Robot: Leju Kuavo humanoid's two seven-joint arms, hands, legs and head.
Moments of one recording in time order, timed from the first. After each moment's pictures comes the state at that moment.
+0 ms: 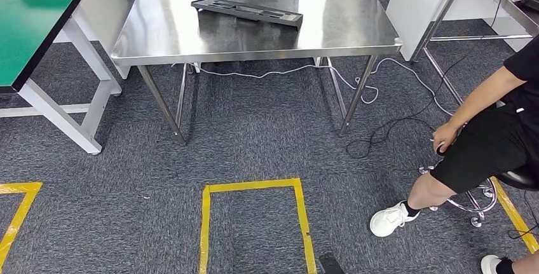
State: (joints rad) left arm -0.09 -0.04 0.76 -0.21 -0.37 0.20 -0.60; right arm -0.13 0.09 -0.08 -0.22 0.39 -0.14 -0.02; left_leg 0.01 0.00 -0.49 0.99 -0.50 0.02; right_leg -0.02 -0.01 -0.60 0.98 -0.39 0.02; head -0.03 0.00
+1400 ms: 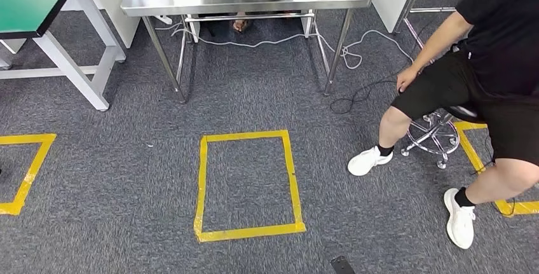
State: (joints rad) left arm -0.08 -0.09 0.79 -0.21 -0.49 0.26 -0.47; right arm -0.14 0.02 -0.05 -0.19 0.39 -0.23 -0.01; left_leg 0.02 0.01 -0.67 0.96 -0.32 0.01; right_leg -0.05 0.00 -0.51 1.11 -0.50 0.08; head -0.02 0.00
